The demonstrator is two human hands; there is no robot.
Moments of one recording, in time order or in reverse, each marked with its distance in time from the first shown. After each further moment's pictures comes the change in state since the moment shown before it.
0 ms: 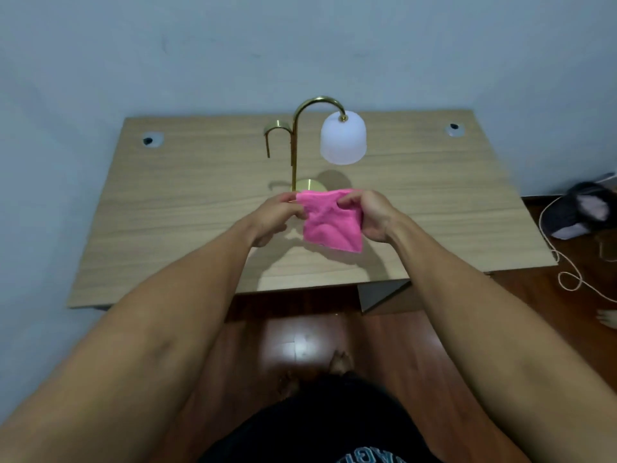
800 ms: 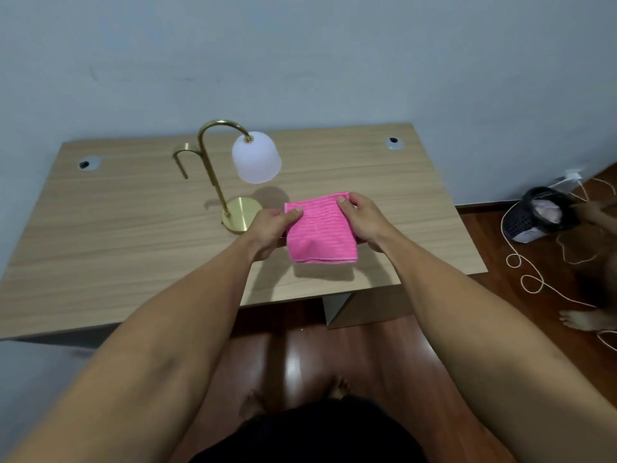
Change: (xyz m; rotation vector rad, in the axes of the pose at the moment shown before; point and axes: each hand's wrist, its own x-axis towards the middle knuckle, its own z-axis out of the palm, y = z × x) left_hand 0.048 0.043 0.159 -0.190 0.099 0.020; right_hand -0.032 -0.021 -0.167 -0.563 0.303 -0.299
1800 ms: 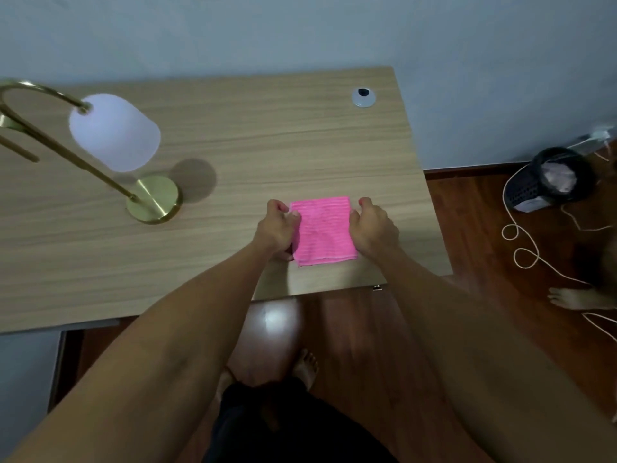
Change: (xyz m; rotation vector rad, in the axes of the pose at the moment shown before) left_hand 0.121 -0.060 0.172 0.416 0.162 -0.131; right_hand 0.078 0.159 -0.125 -0.645 0.172 0.128
